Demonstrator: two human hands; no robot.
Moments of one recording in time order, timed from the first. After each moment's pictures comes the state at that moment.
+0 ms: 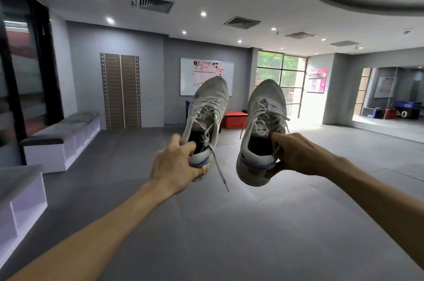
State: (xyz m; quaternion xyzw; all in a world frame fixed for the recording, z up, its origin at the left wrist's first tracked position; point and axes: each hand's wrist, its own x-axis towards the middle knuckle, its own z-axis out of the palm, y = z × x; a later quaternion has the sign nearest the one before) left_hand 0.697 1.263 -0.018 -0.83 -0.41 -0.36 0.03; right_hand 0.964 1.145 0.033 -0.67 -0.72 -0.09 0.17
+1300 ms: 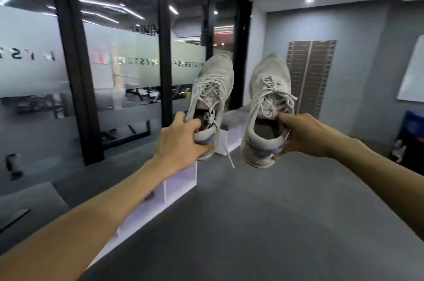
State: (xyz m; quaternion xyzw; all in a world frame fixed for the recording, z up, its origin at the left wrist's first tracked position) left_hand 0.639 2.012 -0.032 -0.55 -0.74 -0.33 0.19; right_hand 0.888 2.162 0.019 -0.25 -0.95 -0.02 0.19
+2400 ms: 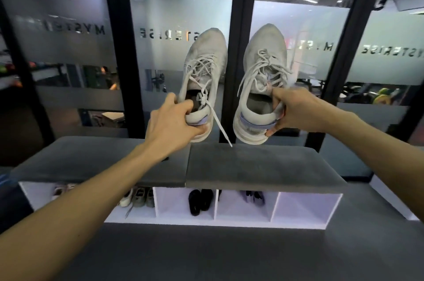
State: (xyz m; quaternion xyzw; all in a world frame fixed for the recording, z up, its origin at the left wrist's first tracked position) left_hand 0.398 2.134 -0.038 -0.14 -0.92 -0.23 0.30; right_hand 0.403 2.424 0.021 0.20 -0.97 0.07 0.15
